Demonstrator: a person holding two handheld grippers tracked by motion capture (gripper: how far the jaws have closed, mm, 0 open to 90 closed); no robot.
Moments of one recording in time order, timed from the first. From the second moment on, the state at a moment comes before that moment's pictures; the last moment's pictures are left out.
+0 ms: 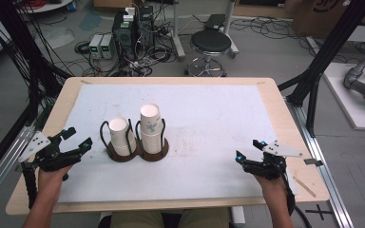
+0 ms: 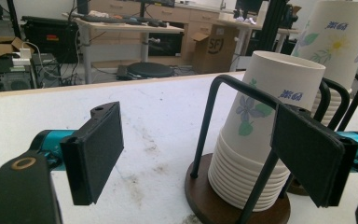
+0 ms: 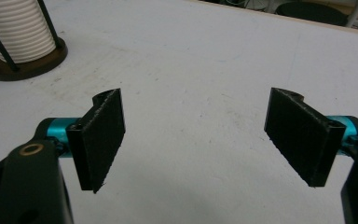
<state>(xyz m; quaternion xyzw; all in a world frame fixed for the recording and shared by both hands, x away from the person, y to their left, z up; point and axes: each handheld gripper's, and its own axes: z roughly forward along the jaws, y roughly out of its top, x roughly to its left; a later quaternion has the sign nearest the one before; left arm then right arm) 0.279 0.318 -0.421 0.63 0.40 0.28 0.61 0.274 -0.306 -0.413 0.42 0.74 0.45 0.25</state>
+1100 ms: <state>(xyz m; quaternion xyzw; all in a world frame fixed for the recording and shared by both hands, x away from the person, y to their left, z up) 0.280 0.309 -0.398 0.63 0.37 0.22 0.65 0.272 -0.302 -0.414 0.41 0.75 0.46 0.23</state>
